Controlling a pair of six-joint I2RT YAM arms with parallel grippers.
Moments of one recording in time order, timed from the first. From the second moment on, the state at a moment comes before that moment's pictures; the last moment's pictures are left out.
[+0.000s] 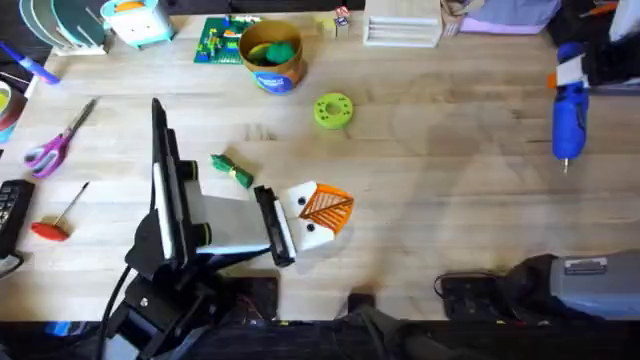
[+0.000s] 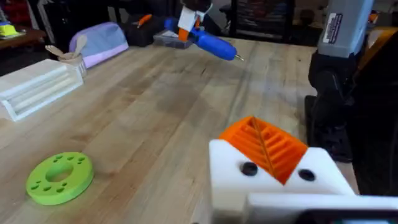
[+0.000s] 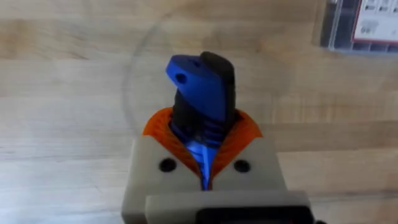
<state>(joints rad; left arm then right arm) -0.51 0.00 0.01 -0.06 0.72 0.03 -0.42 1.64 1.36 -0.90 -0.05 -0.43</state>
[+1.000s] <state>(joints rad) -0.51 0.00 0.01 -0.06 0.72 0.03 -0.26 0.68 1.13 -0.78 -0.40 -0.19</state>
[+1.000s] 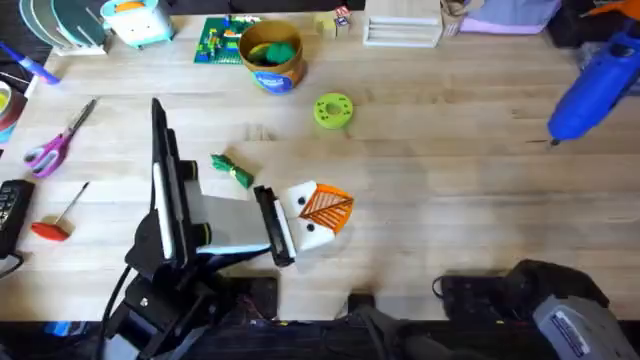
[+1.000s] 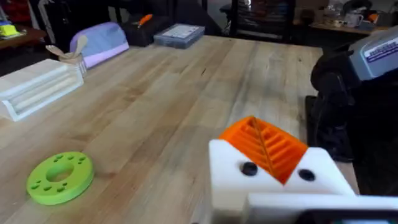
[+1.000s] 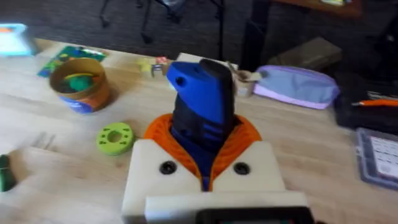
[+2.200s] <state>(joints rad) -0.51 0.00 0.01 -0.06 0.71 -0.06 0.72 0.98 0.77 0.44 -0.75 0.12</state>
